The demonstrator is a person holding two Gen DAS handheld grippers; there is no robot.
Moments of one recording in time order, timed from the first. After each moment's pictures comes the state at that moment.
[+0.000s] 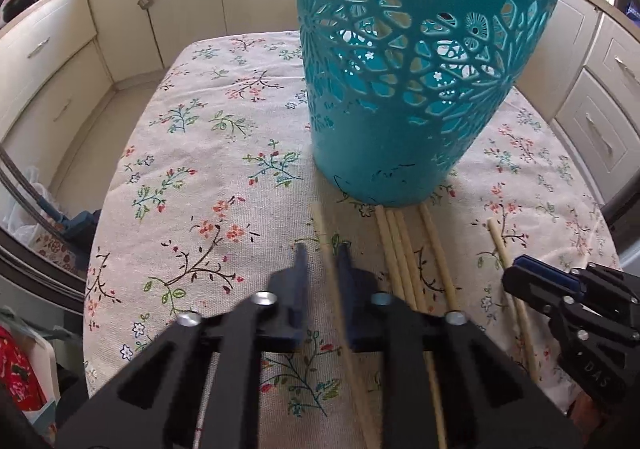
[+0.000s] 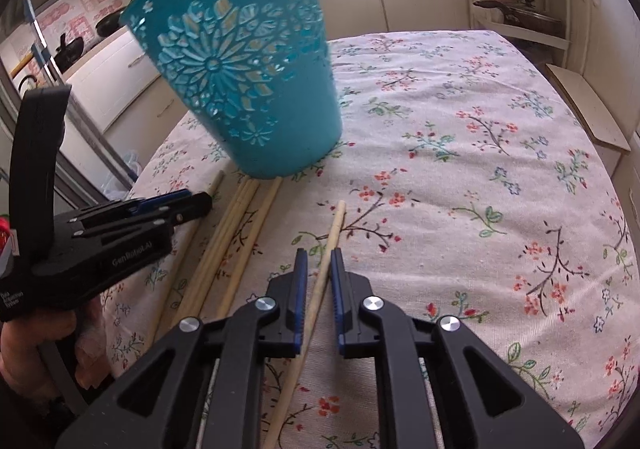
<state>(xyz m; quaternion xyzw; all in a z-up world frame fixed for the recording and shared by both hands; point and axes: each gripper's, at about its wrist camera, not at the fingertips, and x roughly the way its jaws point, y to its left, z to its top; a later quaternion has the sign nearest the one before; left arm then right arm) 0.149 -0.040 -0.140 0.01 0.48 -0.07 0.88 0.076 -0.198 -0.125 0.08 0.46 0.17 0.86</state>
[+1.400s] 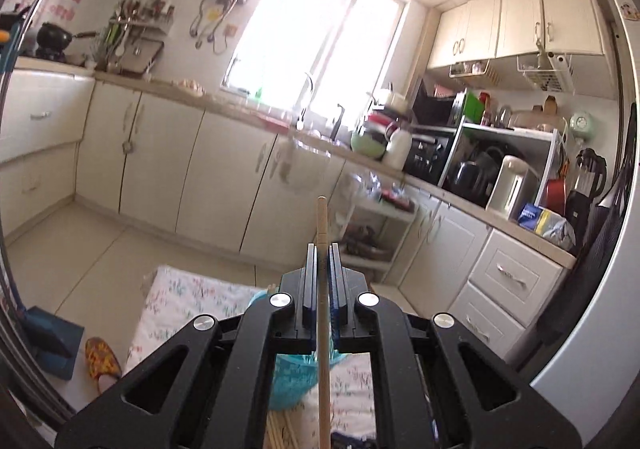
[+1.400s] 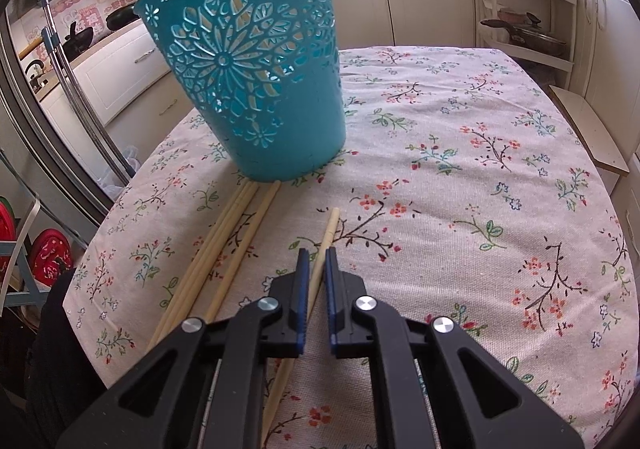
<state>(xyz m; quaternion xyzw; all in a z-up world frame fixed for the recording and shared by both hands) 0.063 0.005 0.097 -0.16 0.12 -0.16 0.97 0.071 -0.197 -0.128 0.07 0.44 0.17 0.88</state>
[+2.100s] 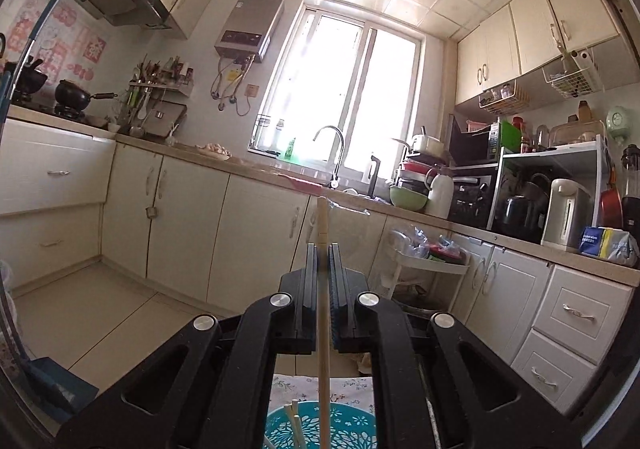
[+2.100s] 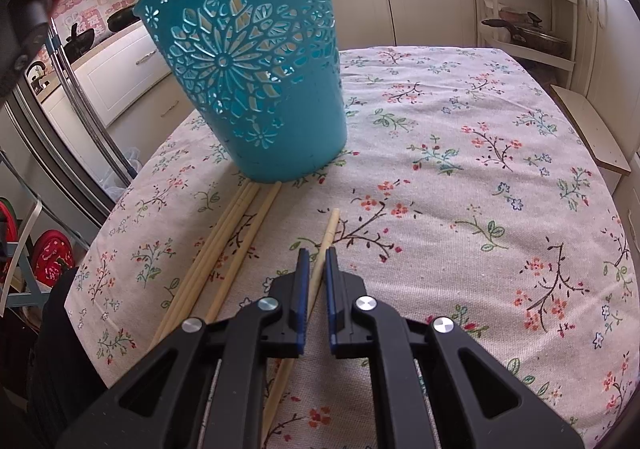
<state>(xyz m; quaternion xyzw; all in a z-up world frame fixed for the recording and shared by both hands) 0.172 -0.039 0.097 -0.13 0.02 -0.07 0.99 0.072 -0.198 -0.128 0.07 0.44 0.17 0.88</state>
